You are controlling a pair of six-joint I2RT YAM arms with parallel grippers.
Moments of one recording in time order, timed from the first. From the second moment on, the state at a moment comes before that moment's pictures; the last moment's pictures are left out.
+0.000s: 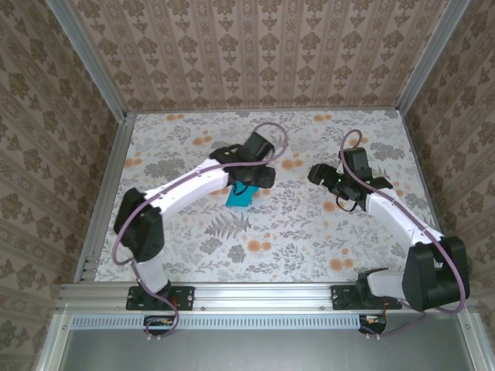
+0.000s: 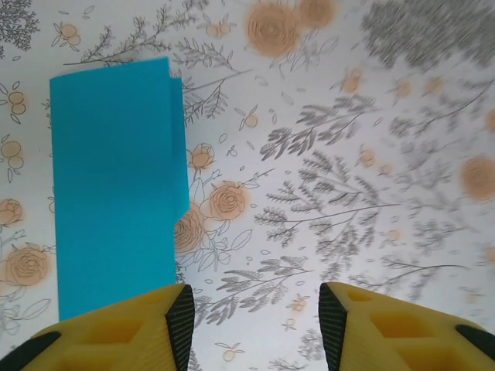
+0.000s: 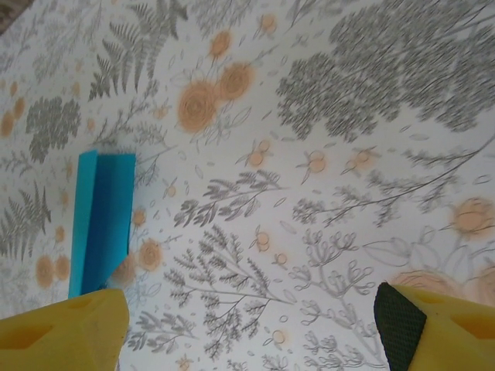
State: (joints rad) left arm -0.83 1.75 1.48 -0.72 -0.03 -0.48; right arm 0.16 1.30 0.83 -0.38 -0.19 0.63
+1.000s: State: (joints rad) left arm -0.43 1.49 0.96 -0.47 0.15 -0.66; right arm 0.65 1.85 0.99 0.02 -0.43 1.04
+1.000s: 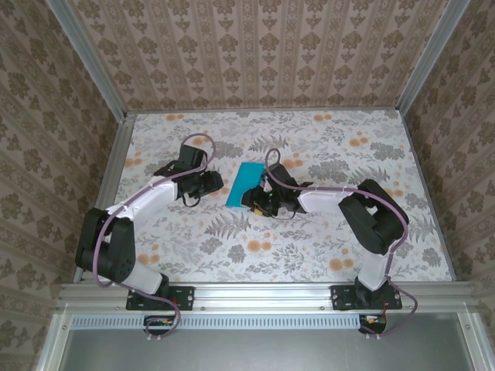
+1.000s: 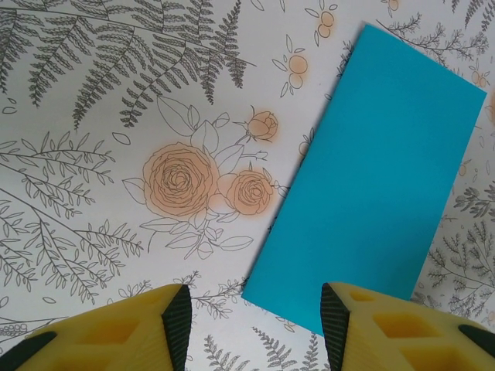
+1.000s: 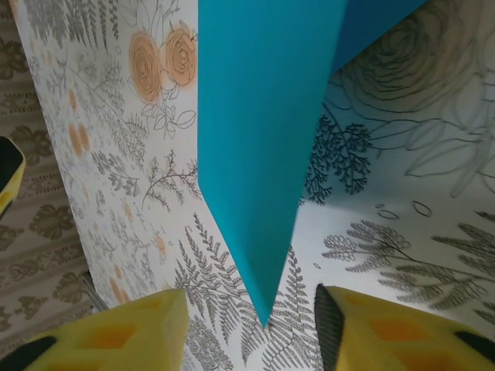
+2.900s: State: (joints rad) left arm -0.65 1.87 1.16 -0.22 0.31 -0.63; right arm 0.53 1.62 0.79 -0.24 -0.56 0.89
